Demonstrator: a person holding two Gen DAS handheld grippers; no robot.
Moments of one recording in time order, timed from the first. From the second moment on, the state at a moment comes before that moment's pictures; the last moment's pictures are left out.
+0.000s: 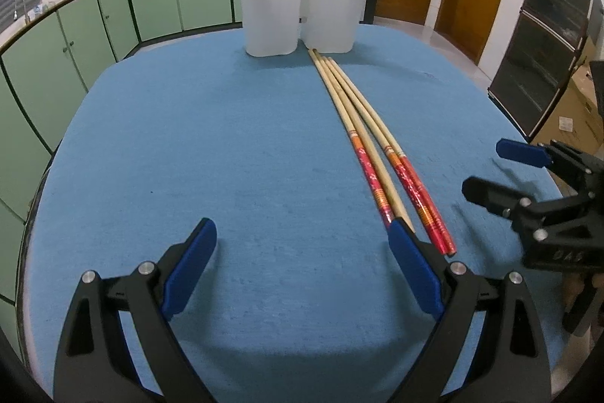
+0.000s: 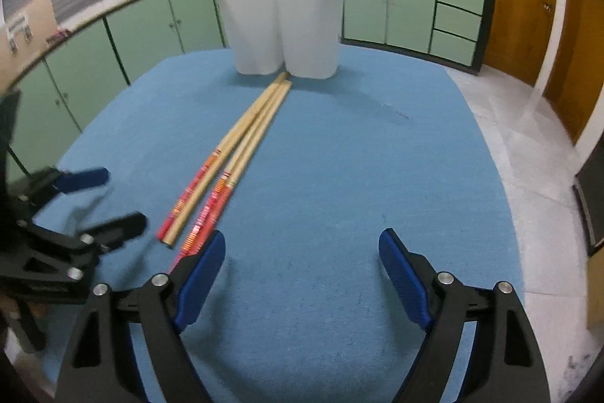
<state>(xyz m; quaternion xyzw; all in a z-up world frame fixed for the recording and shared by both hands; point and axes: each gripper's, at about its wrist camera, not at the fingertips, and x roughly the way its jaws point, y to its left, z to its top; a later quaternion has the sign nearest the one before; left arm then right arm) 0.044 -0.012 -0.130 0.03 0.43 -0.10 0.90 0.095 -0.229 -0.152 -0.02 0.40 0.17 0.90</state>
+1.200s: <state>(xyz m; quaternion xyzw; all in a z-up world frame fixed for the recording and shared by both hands) 0.049 -0.012 -0.136 0.02 0.44 -0.09 0.89 0.090 -0.237 -0.158 -0.01 0.41 0.14 0.90</state>
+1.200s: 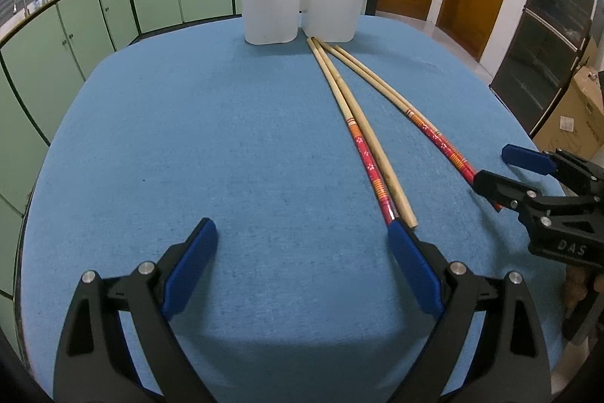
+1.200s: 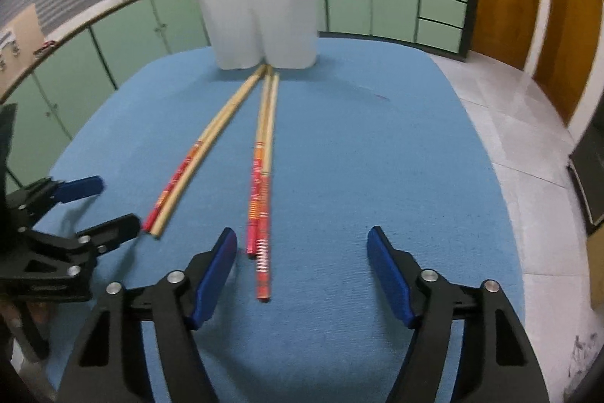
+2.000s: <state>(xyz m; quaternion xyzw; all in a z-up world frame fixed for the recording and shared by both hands) 0.045 -0.017 -0.135 0.02 0.44 -0.09 0.89 0.078 -0.239 -0.158 -0.05 0.42 0.16 0.89</state>
